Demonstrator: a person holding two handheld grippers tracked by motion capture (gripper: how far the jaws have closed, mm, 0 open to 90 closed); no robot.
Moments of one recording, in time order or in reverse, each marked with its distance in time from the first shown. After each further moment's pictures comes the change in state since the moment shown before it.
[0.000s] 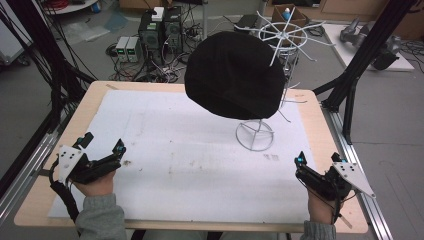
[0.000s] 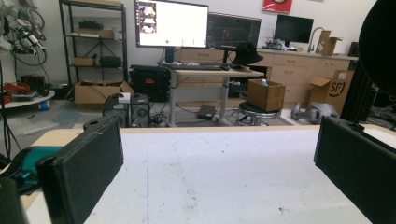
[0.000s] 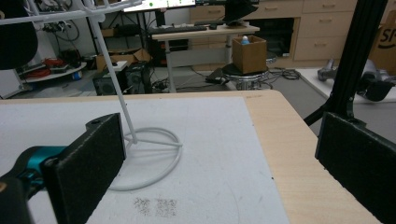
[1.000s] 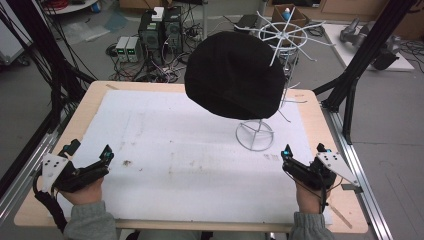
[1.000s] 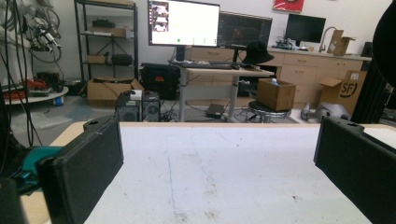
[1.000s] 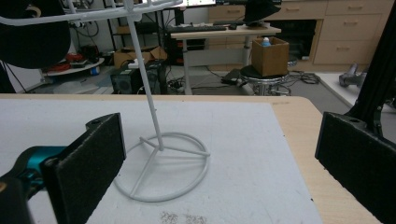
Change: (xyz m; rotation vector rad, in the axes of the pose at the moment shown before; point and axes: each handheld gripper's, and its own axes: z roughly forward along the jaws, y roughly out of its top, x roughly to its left) left arm 0.015 0.002 -0.025 0.001 0.039 -0.004; right arm 0.025 0.004 0.023 0.004 0.069 -0.030
